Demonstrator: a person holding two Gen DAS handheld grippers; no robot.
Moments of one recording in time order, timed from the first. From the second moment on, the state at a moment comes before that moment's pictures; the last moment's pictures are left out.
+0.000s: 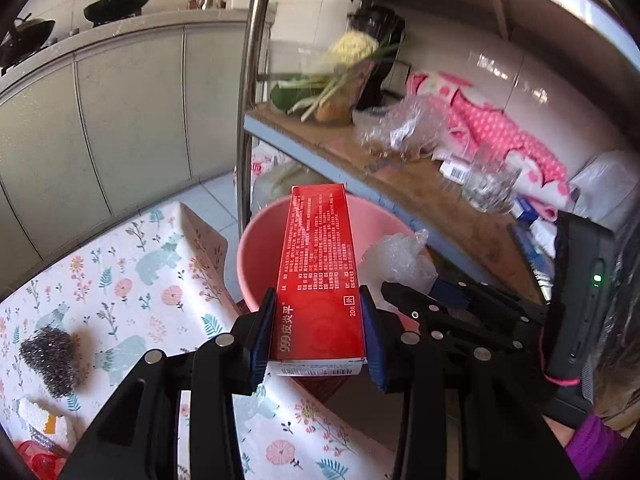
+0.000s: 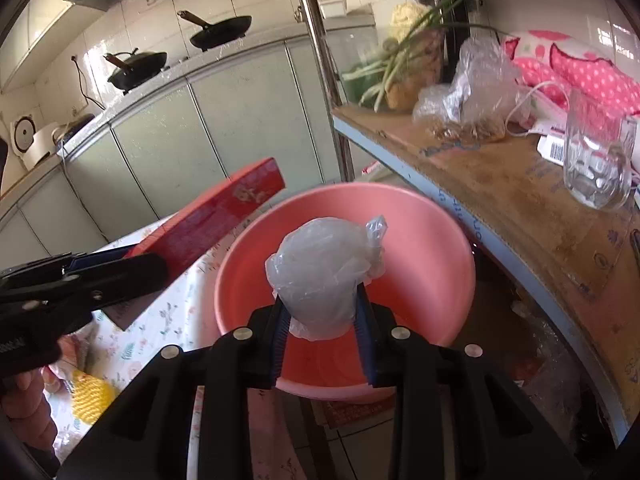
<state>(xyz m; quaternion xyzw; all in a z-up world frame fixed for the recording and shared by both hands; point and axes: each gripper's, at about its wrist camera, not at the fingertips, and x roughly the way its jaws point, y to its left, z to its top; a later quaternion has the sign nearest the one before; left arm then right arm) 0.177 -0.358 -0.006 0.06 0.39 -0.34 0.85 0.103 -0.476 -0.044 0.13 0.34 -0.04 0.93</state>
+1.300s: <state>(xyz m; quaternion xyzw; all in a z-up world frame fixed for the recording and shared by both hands) 0.178 -0.349 0.011 0.04 0.38 -0.33 0.86 0.107 -0.474 -0.049 0.13 0.37 -0.05 0.92</state>
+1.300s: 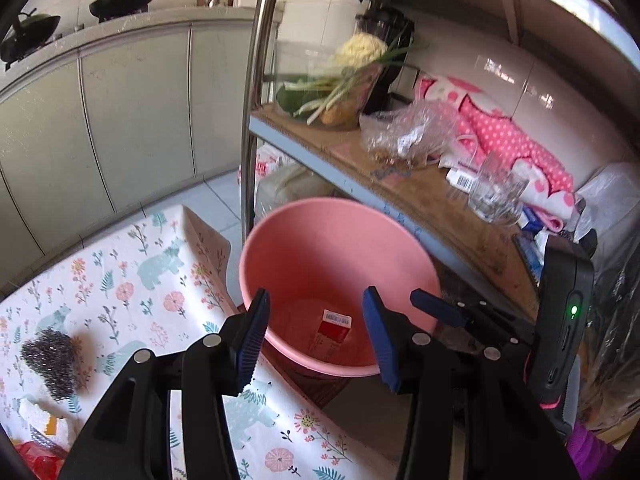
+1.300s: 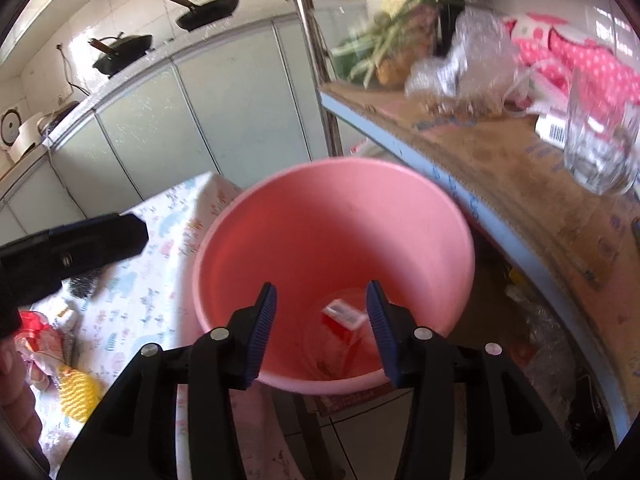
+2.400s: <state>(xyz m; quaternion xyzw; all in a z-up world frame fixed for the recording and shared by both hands) 0.044 -0.037 0.120 -0.01 0.21 -0.13 0.97 0.013 -0.301 0.042 0.02 0.30 0.17 0.94</state>
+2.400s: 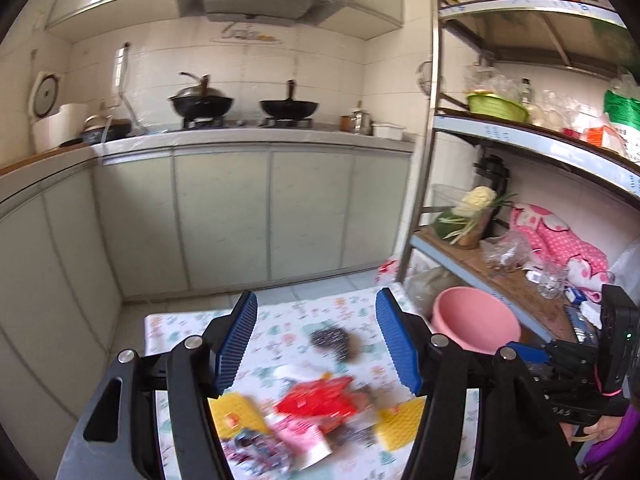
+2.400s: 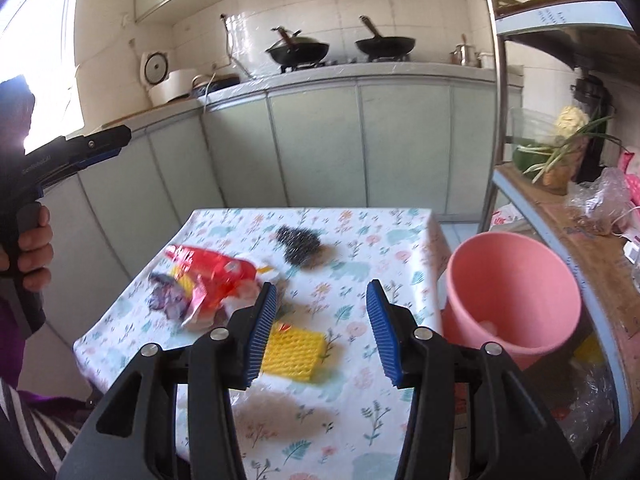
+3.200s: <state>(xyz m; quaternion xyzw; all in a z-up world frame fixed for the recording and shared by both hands) 0.057 0.034 -0.044 -0.15 0.42 -0.08 0.89 0.023 -0.252 0.005 0.01 0.38 0.25 0.89</state>
